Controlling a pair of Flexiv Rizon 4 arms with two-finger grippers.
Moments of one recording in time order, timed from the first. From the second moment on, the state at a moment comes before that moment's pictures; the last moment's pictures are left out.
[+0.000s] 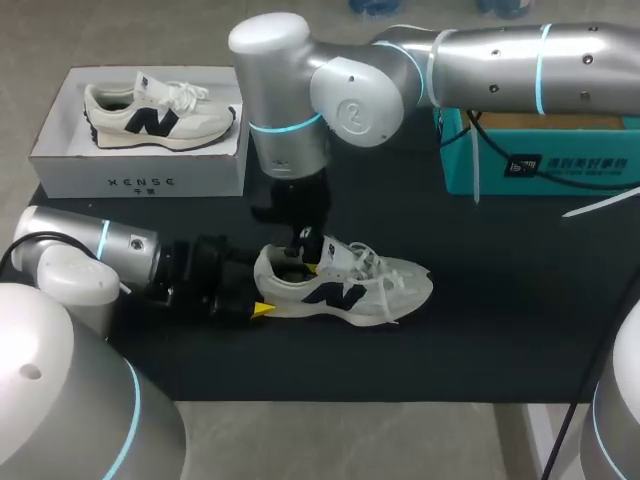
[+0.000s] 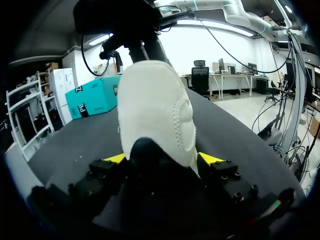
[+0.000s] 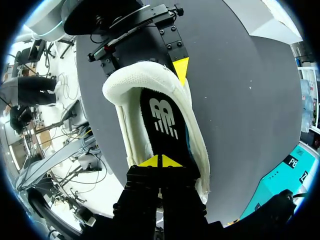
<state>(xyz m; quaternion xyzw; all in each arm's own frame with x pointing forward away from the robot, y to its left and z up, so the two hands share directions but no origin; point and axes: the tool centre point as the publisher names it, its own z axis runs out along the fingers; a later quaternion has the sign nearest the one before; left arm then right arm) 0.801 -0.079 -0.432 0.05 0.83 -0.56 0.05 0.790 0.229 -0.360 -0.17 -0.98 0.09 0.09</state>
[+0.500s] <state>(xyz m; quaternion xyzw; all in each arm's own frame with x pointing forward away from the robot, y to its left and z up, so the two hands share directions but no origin) 0.801 -0.079 -0.432 0.05 0.83 -0.56 0.05 0.798 0.237 -0.373 -0.16 -0.98 0.07 0.09</state>
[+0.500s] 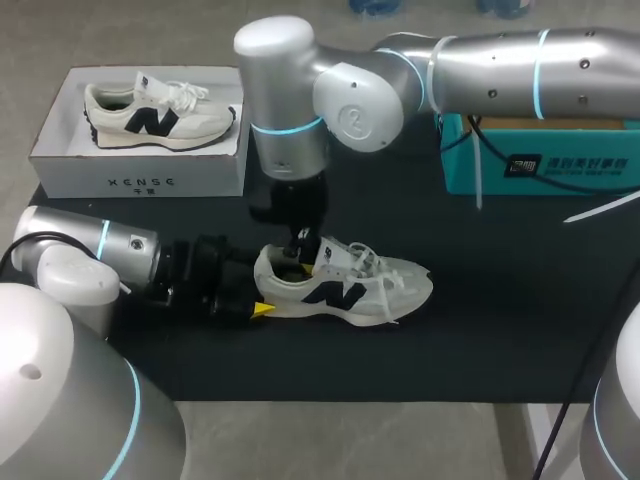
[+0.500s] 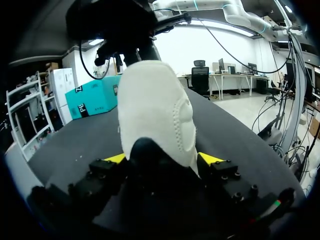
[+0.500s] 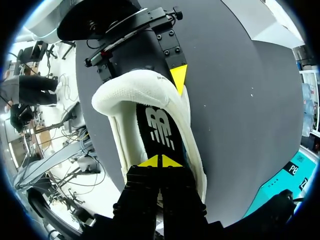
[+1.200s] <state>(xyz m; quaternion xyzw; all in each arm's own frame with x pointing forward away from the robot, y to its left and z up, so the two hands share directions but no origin) 0.803 -0.080 -0.432 0.05 0.83 -0.56 0.05 0.804 0.237 -0.382 -0.16 -0.98 0.07 0.10</state>
